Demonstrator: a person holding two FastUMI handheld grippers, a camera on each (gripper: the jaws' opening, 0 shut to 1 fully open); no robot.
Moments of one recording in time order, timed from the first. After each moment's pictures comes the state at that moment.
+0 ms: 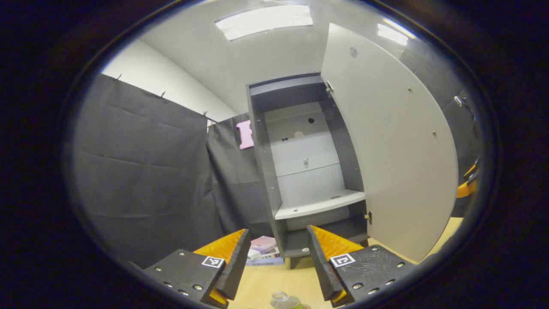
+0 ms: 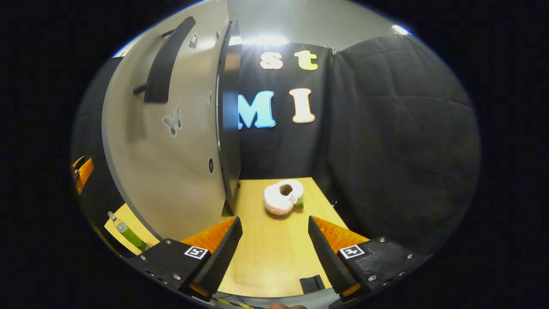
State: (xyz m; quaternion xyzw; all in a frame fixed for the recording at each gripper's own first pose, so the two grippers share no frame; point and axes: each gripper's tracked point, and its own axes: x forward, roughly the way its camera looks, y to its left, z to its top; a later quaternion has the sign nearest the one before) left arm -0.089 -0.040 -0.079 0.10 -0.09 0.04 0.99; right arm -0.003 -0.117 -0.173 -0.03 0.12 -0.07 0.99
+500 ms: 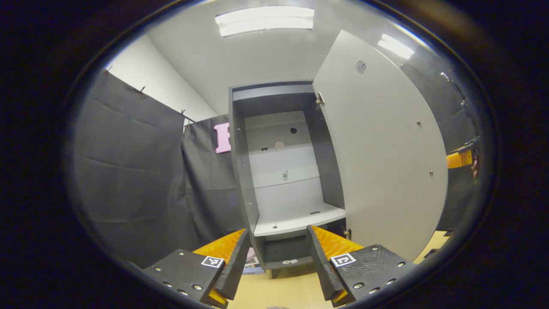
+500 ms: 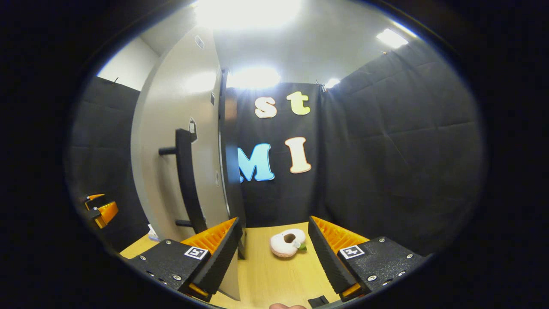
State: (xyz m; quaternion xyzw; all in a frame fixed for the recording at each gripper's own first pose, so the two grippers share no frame) left arm -0.060 -0.051 -0.022 0.08 -0.09 -0.04 0.99; right arm -0.012 -0.081 -0.032 0.01 -0.01 -0.06 1.00
